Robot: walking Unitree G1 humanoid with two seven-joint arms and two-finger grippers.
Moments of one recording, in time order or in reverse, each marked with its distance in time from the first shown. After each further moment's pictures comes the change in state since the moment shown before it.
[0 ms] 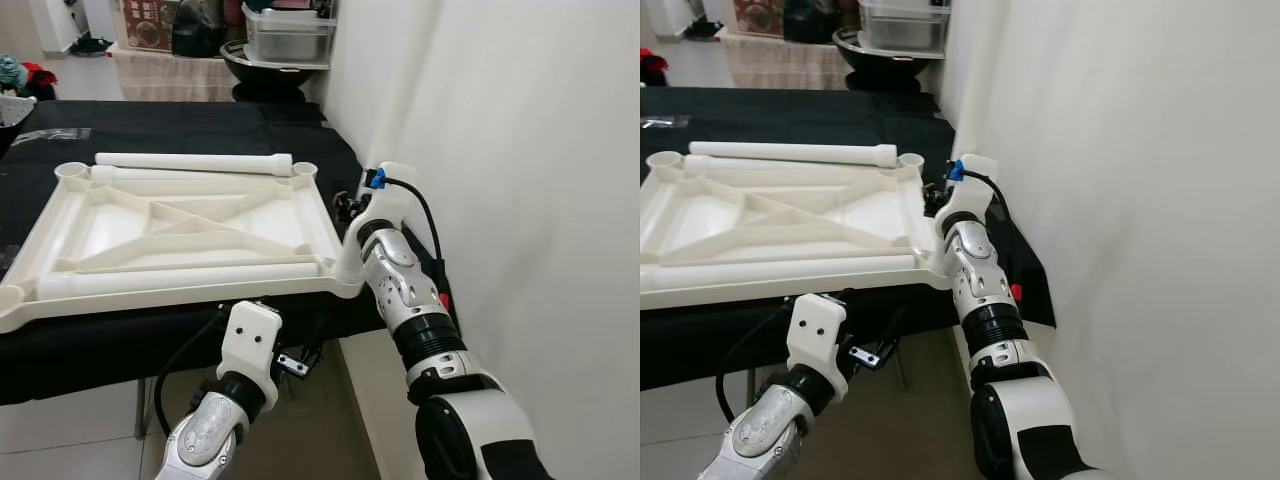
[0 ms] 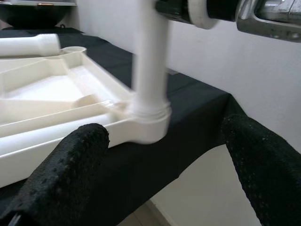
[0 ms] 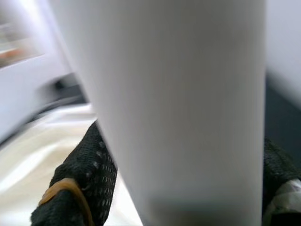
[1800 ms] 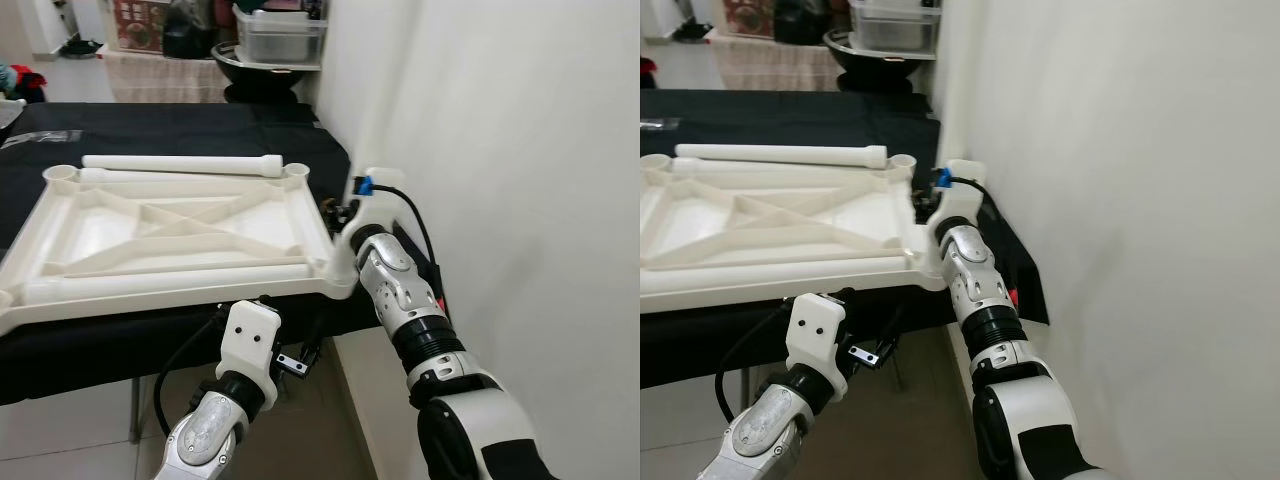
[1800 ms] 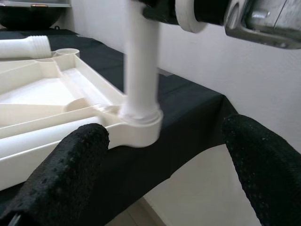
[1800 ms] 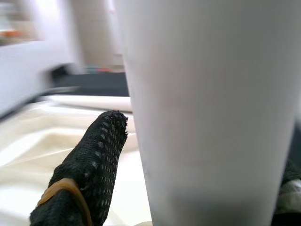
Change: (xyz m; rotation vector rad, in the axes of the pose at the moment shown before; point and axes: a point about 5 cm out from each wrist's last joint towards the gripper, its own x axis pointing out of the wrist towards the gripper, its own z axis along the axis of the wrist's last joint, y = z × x) left arm 0.000 -0.002 0.000 -0.002 0.000 -0.005; right arm 0.002 0.007 -0.004 -0.120 -0.013 0.021
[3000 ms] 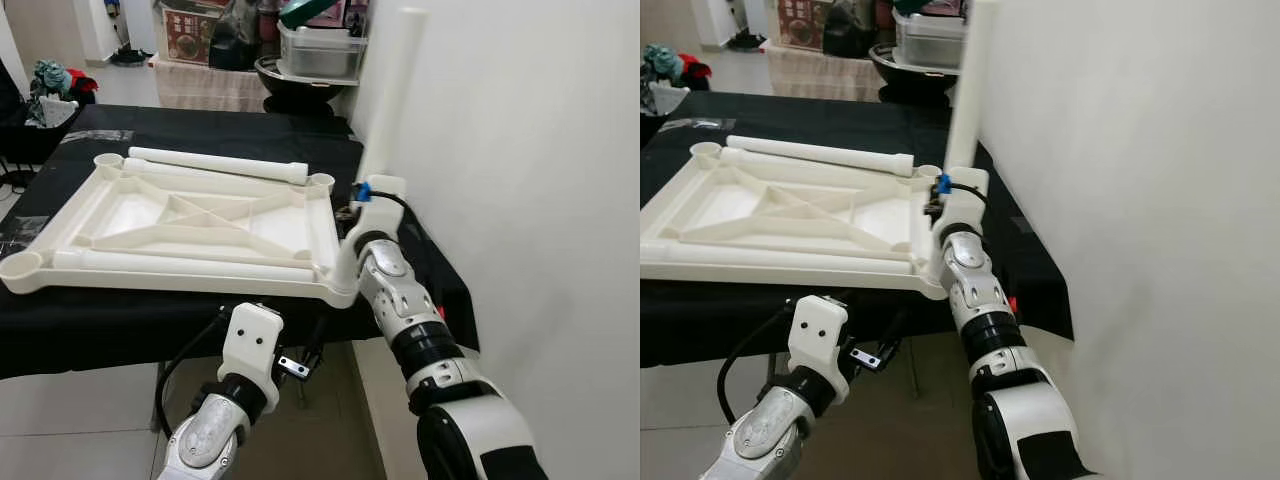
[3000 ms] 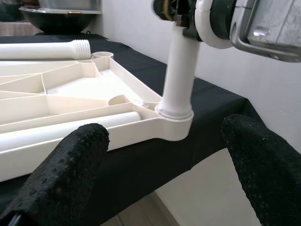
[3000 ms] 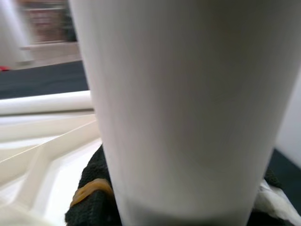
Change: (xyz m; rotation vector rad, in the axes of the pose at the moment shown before) left arm -0.001 -0.001 -0.001 -0.001 0.004 -0.002; right arm -0.018 -0.038 -0.010 -0.047 0.061 -0.691
